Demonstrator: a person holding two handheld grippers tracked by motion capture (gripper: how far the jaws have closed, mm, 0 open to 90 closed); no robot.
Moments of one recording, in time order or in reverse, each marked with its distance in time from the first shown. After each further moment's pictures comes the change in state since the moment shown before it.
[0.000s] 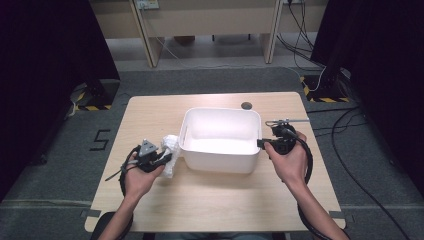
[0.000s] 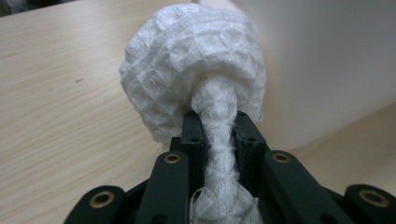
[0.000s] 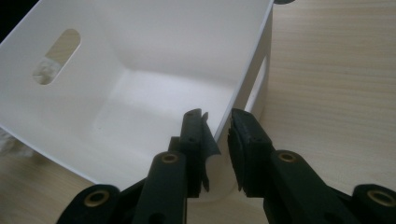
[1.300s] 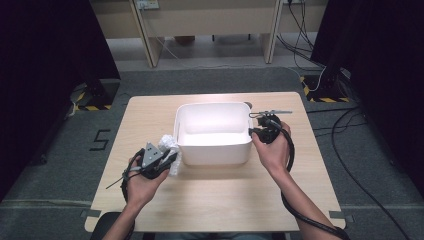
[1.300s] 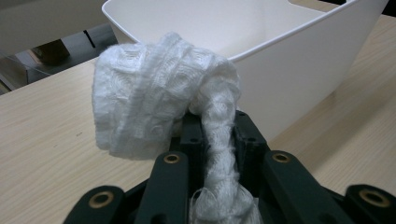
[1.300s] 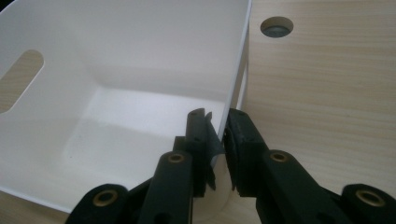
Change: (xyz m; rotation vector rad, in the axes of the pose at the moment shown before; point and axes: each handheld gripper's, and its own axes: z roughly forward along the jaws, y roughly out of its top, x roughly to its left) left arm -0.028 0.011 -0.014 -0.114 0.005 0.145; right arm 0.015 0.025 0.041 -0.068 -0.083 -0.035
